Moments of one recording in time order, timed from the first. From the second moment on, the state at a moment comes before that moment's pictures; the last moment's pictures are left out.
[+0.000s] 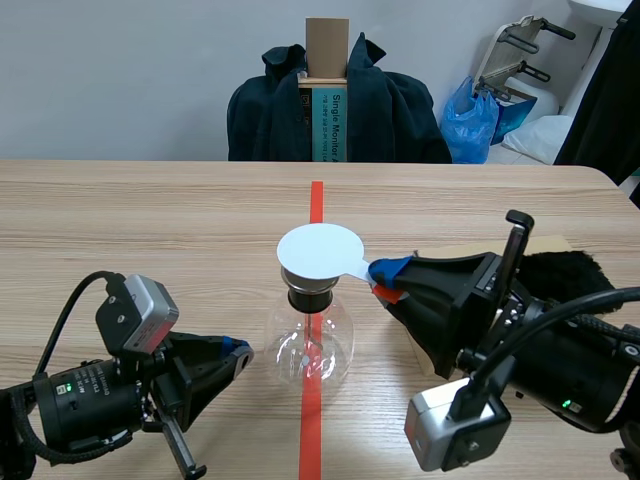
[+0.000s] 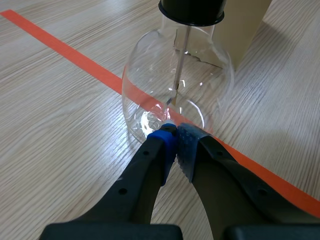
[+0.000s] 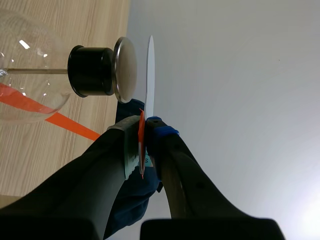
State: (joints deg) left arm 12.6 -24.0 16.5 74.7 1.5 -36.6 -24.1; right arm -20.9 19.0 -4.0 92.5 -74.9 -15.4 52.5
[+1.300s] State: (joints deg) left arm 12.6 -24.0 16.5 74.7 1.5 -36.6 -24.1; right arm -20.9 19.1 -4.0 92.5 -74.9 -15.4 31.1
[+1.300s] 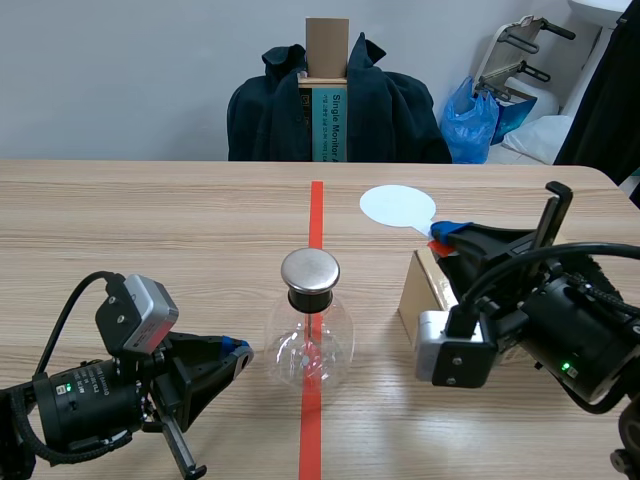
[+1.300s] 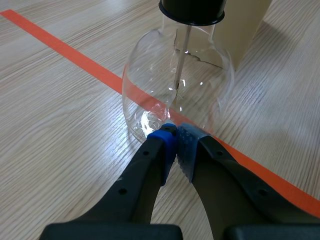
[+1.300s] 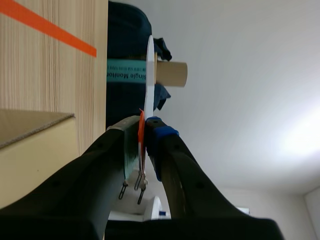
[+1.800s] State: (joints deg) left arm 12.6 -24.0 16.5 74.7 1.5 -36.6 -24.1; right arm -20.9 19.1 -4.0 92.5 -75.2 -16.2 48.2
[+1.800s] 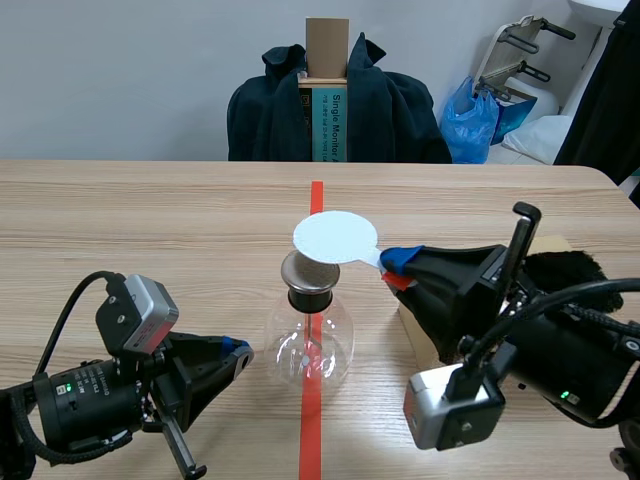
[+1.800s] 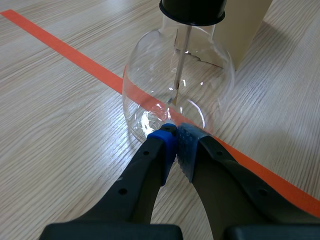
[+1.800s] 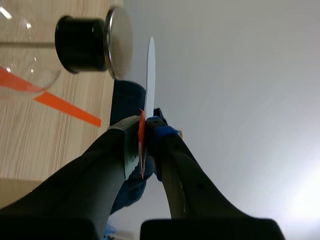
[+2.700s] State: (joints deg) left arm 12.6 -24.0 16.5 74.7 1.5 -36.6 -24.1; right arm -20.9 19.1 -4.0 92.5 -75.4 -16.2 52.1
